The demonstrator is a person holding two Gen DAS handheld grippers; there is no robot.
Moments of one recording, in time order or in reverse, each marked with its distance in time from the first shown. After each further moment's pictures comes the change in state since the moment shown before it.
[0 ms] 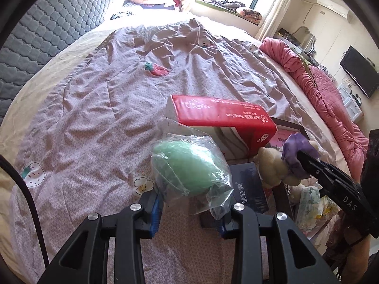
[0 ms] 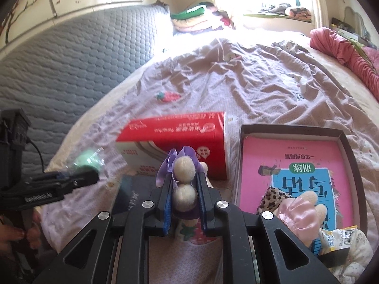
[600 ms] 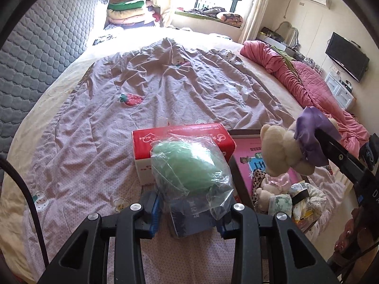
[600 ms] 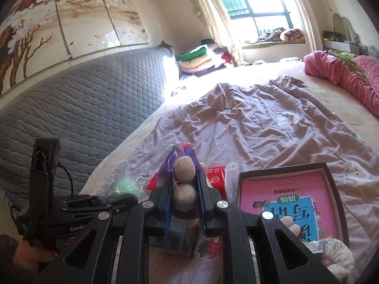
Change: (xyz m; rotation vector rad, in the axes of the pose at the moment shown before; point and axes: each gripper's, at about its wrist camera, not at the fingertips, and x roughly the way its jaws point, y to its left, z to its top) left arm -0.041 -0.073 0.021 0.123 -0.069 -0.003; right arm -0.096 0.000 0.031 0.045 -0.236 0.046
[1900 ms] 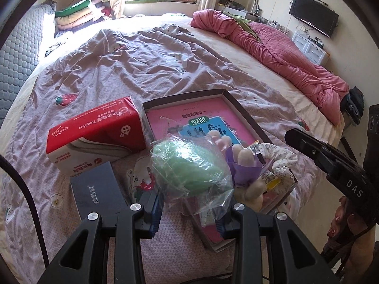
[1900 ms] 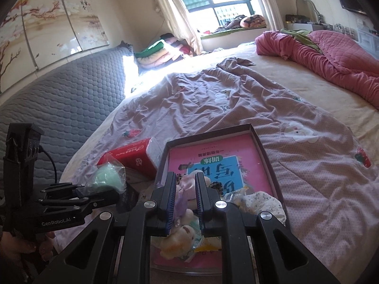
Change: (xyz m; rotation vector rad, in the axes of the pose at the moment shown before) left arm 0.040 -0.130 -0.036 0.217 0.133 -0.110; right arm -0.073 -0.108 -0.060 0.122 0.063 -0.185
